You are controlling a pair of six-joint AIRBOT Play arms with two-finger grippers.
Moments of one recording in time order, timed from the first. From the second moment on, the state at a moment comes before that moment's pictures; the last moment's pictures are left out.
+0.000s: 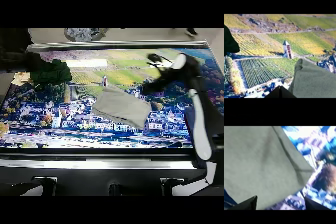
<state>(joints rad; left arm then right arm) -0.02 -1.27 1.68 1.25 -1.15 -1.50 0.00 -1.71 1.77 -1.26 1.46 1.17</state>
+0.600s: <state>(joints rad) -0.02 -1.27 1.60 1.25 -1.15 -1.49 -0.18 -1.61 1.01 -0.65 1.05 1.11</state>
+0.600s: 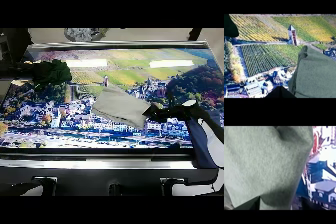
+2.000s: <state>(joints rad) -0.03 -1.27 1.59 1.25 -1.09 -1.45 -0.91 -1.38 1.81 -0.82 1.48 1.27</state>
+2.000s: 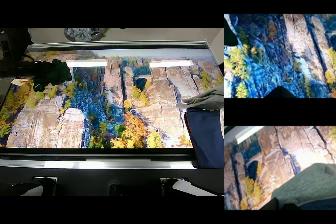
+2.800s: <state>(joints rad) -0.03 -1.27 1.59 1.25 -1.10 -1.44 -1.06 -1.25 1.32 -1.49 1.72 1.21</state>
